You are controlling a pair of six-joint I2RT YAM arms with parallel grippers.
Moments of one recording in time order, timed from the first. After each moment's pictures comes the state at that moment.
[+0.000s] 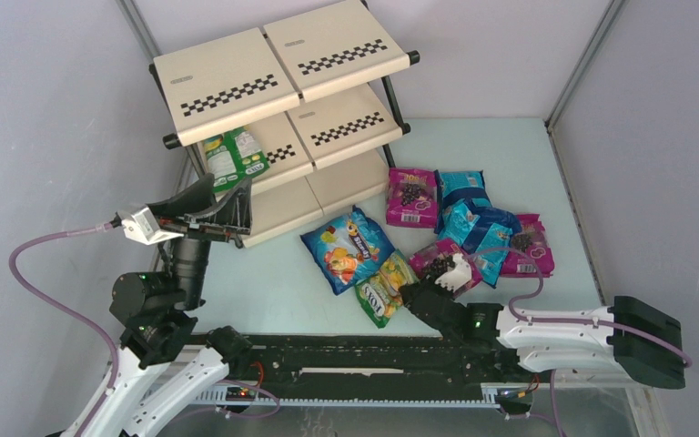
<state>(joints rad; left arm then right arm) -0.64 0.40 0.80 0.13 -0.36 -0.25 1.23 0.97 0.29 -0.03 0.72 1.30</state>
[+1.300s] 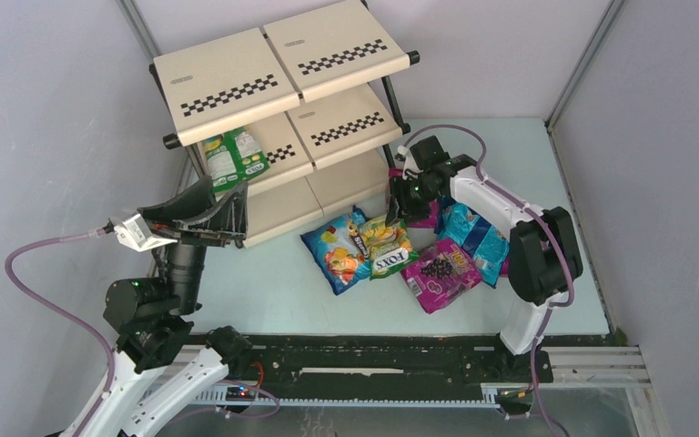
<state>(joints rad) -0.67 0.36 0.80 0.14 -0.36 -0.25 0.45 1.81 1.44 -0.74 -0.35 0.33</state>
